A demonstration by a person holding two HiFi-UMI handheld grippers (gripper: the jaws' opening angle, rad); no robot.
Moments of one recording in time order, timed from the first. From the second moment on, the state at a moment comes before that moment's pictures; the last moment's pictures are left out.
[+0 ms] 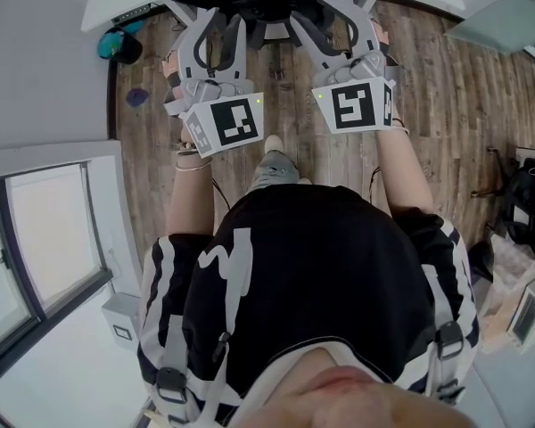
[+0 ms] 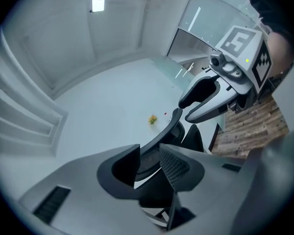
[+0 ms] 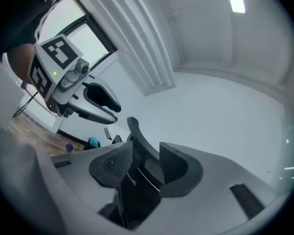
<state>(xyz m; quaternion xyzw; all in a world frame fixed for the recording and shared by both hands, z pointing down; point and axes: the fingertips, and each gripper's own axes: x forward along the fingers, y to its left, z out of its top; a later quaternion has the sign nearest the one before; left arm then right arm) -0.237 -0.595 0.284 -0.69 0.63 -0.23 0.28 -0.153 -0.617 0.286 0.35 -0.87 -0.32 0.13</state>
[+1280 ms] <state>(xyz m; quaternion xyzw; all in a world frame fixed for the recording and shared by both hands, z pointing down) -0.226 -0.578 0.299 -0.76 0.64 -0.04 0.13 -0.148 -0.594 0.309 0.33 -0.94 -0.08 0.00</state>
